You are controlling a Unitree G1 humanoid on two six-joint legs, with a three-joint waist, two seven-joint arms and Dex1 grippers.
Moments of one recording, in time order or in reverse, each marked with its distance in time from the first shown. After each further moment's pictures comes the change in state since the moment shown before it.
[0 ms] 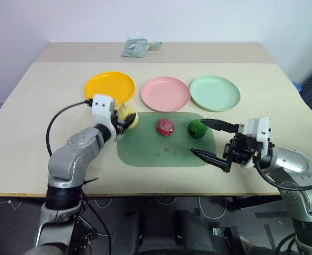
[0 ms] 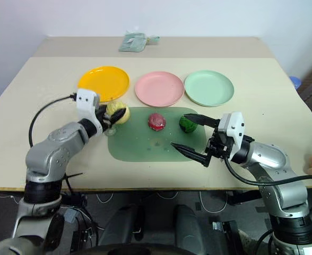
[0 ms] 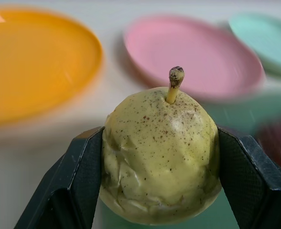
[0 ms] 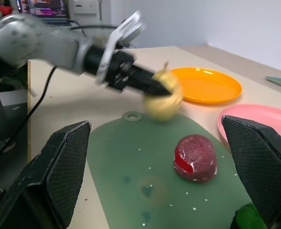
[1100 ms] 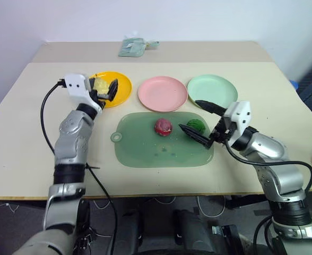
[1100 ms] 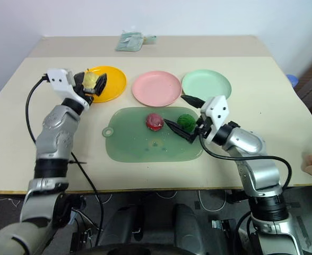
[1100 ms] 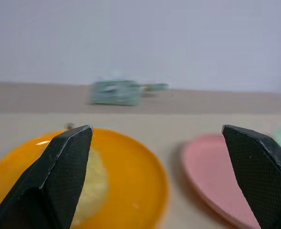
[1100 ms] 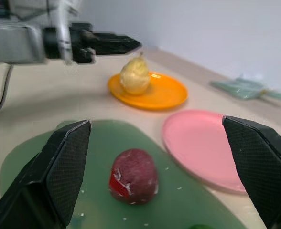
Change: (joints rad) left arm 0.041 0.028 0.076 0.243 0.015 -0.578 -0.275; right arm -0.203 0.125 0.157 0.132 -0.200 -0.004 -0.223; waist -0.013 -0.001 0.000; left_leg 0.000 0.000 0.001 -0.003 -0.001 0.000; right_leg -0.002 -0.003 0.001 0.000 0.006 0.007
